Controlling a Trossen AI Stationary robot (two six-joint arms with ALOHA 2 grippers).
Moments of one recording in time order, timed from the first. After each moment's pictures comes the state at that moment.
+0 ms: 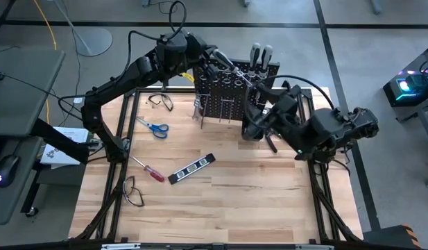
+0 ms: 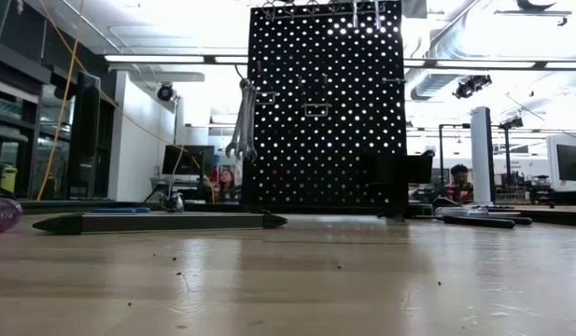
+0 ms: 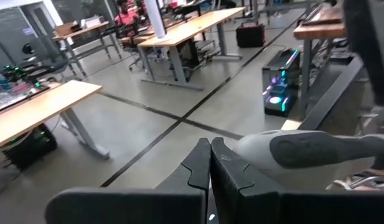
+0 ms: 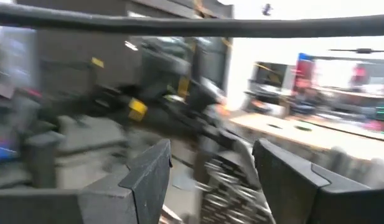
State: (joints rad) left arm 0.38 1.68 1.99 -0.50 -0.35 0.17; right arm 0.42 1.49 1.77 0.04 1.20 -0.36
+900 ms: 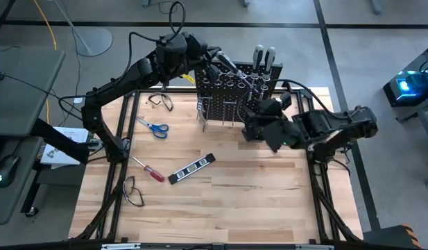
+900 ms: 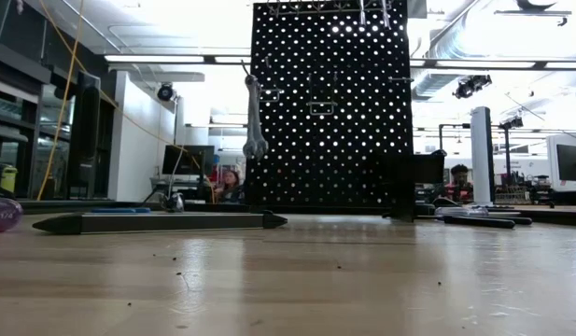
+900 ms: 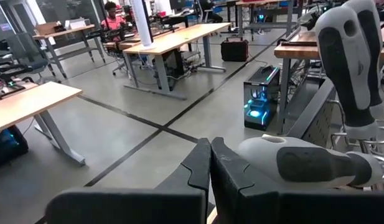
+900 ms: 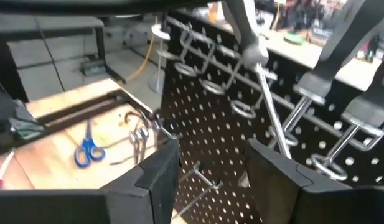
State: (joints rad) left arm 0.36 1.68 1.99 -0.46 -0.31 0.11; right arm 0.28 1.49 1.77 -0.98 1.08 0.49
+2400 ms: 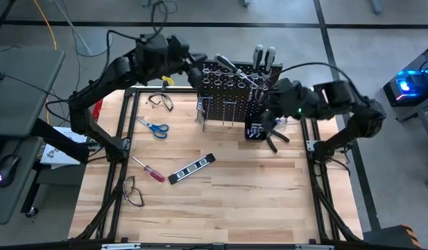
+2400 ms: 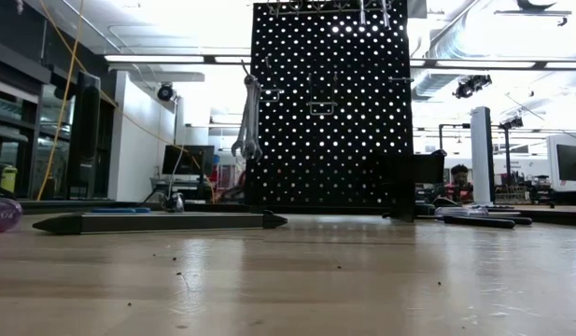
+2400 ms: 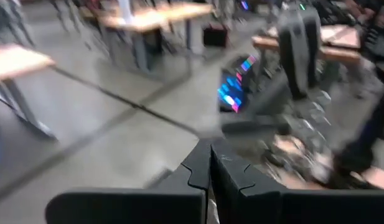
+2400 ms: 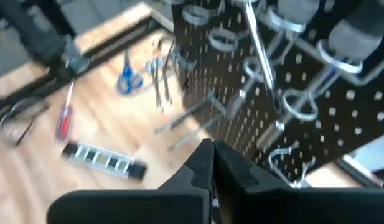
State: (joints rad) left arm 0.36 1.55 1.99 -0.69 -0.23 -0.05; right arm 0.09 1.47 2.05 -1.43 0.54 0.63
